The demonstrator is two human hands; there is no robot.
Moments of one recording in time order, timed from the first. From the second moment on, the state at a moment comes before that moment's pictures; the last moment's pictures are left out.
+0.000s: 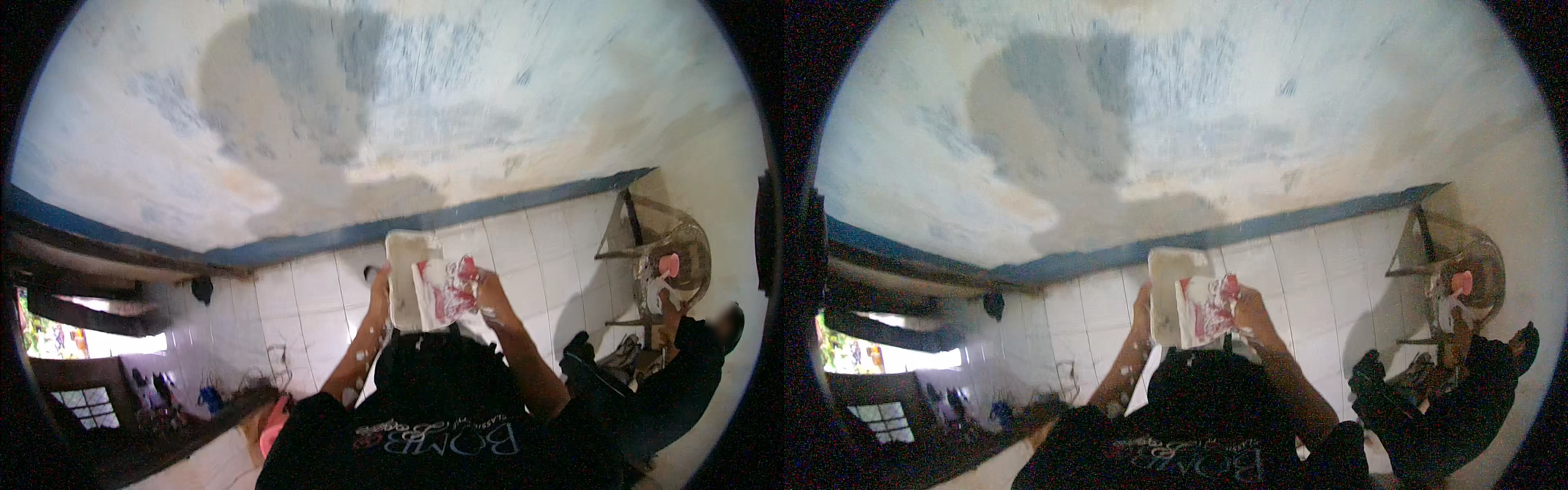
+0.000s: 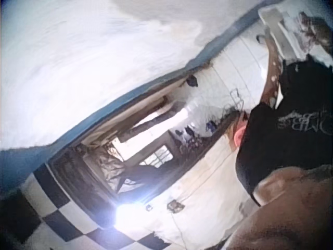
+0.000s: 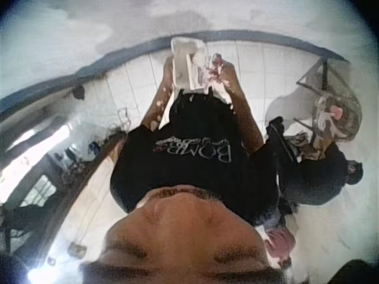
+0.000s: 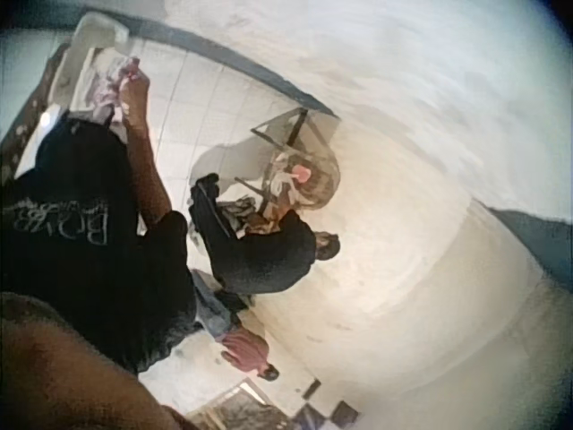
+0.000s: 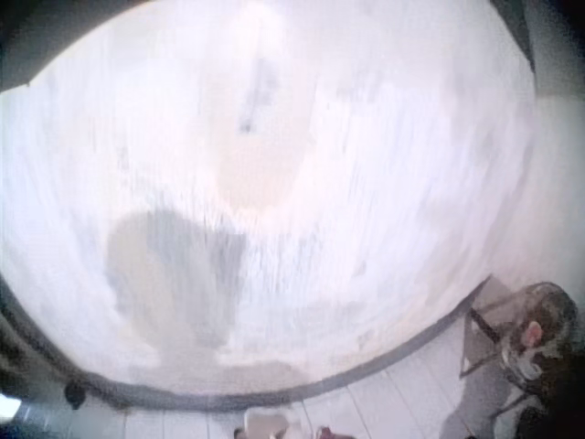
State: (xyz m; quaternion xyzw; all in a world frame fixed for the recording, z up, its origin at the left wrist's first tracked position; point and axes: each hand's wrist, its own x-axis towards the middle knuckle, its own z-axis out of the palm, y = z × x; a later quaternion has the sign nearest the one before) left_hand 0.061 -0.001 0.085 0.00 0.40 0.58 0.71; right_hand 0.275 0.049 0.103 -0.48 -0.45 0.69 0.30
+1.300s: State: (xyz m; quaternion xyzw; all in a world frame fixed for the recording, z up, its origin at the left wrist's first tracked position) left_hand 0.049 -0.033 0.101 -0.02 0.28 0.66 0.70; right_hand 0.244 0.087 0.199 -0.25 -0.44 0.73 0.46
